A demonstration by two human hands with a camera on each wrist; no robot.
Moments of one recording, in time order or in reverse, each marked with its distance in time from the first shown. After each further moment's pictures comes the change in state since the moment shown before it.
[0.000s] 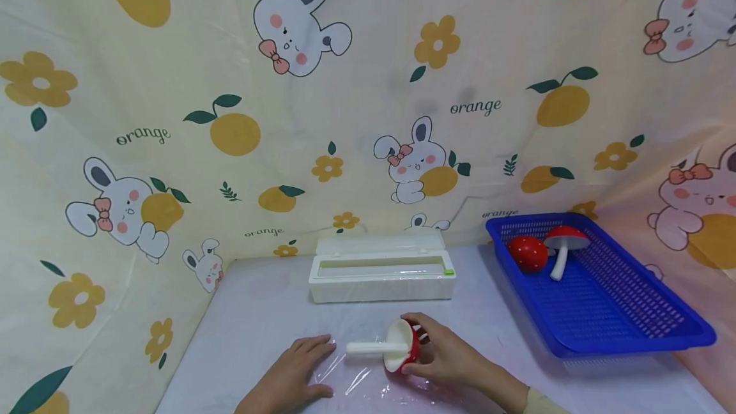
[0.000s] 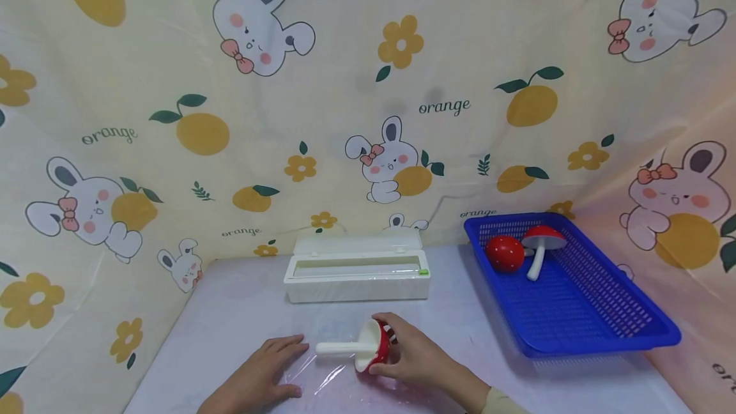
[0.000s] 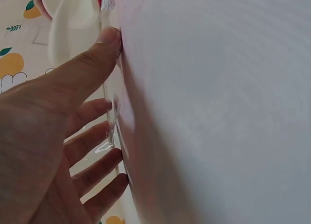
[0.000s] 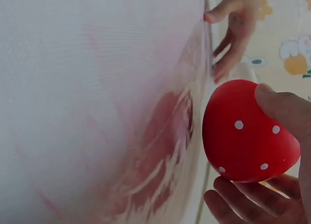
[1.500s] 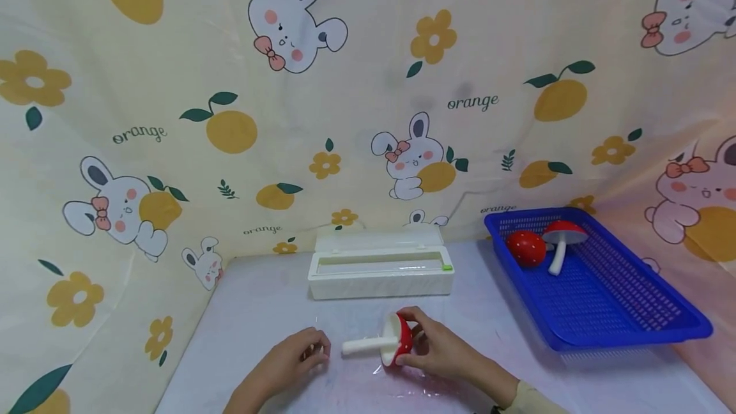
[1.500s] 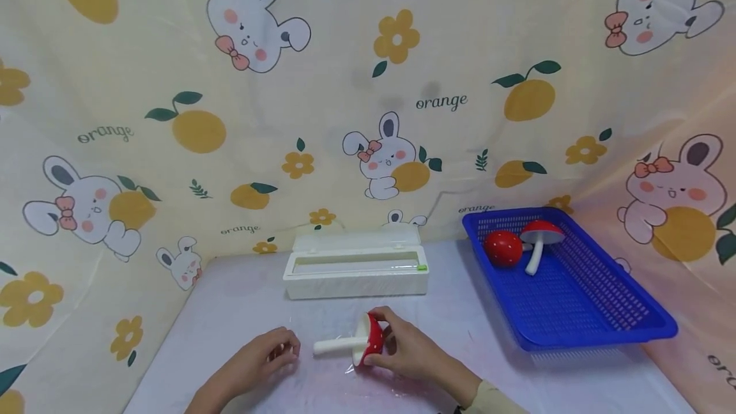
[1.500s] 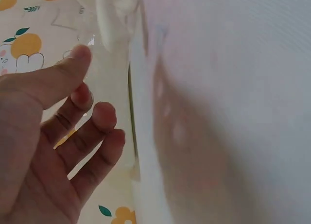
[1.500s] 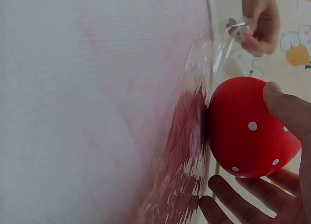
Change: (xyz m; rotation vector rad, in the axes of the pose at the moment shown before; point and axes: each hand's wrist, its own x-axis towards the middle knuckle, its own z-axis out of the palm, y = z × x) left_hand 0.005 -0.002 -0.024 -0.317 0.106 0.066; right_hand 0.005 -0.001 0.006 0.050 -0.030 0.110
